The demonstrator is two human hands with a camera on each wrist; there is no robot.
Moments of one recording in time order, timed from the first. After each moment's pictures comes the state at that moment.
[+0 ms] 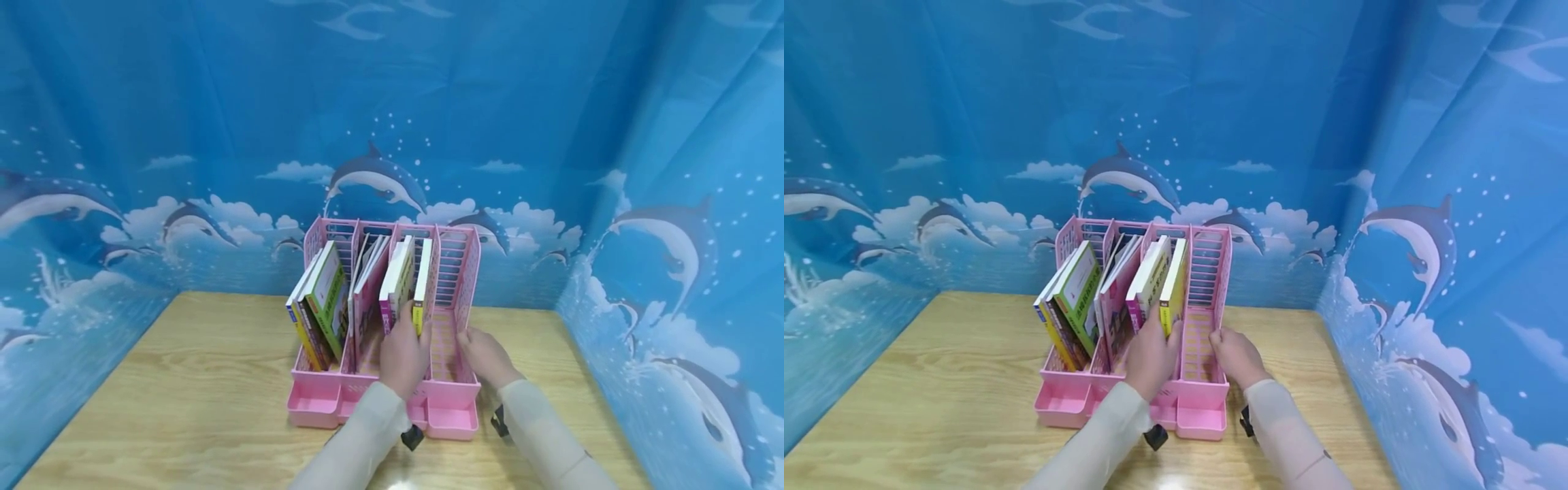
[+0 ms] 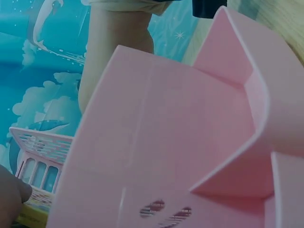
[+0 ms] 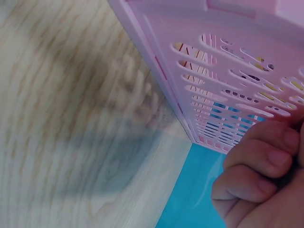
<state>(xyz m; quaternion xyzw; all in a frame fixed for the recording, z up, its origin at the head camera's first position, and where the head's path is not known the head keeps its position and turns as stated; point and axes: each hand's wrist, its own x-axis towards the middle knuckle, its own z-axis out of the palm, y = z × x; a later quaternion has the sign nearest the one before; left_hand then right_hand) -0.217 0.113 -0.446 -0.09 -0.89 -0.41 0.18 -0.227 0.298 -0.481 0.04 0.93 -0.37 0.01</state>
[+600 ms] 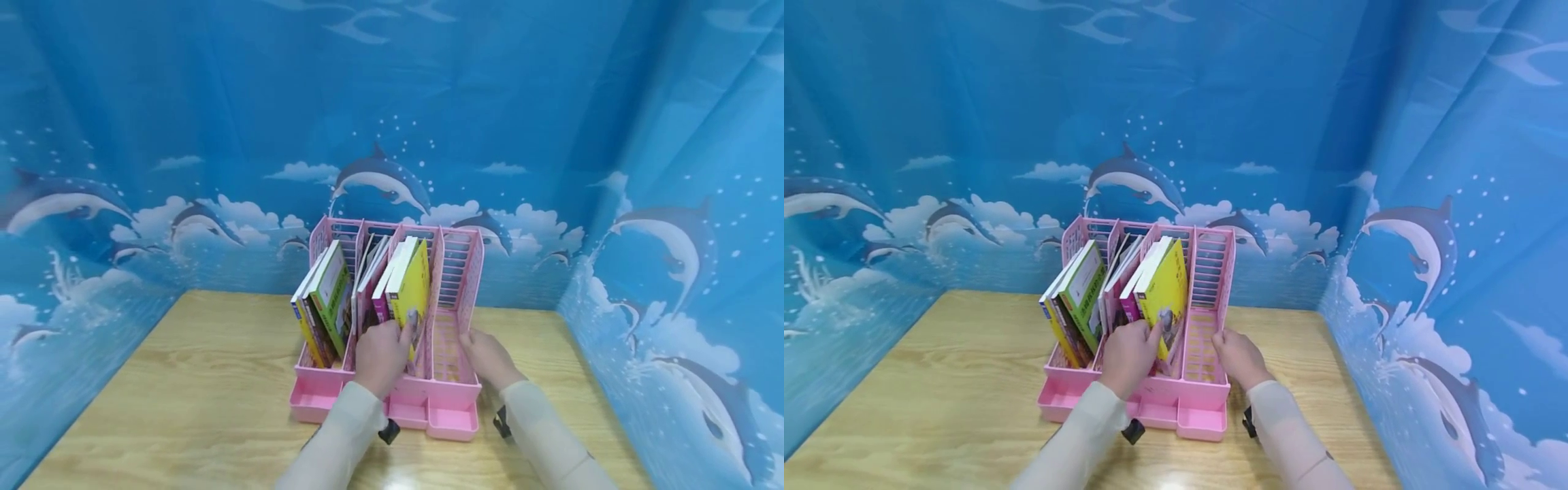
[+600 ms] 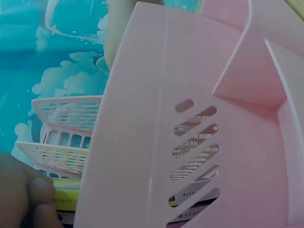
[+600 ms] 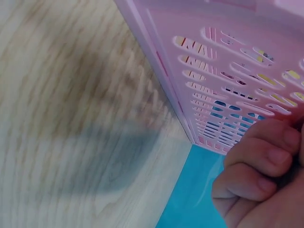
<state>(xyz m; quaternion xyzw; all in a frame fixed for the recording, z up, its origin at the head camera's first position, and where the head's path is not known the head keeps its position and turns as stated) -0.214 0.067 -0.436 -0.12 -0.91 -0.35 0.16 -0.221 0.295 -0.478 0.03 0.94 -0.34 0.00</state>
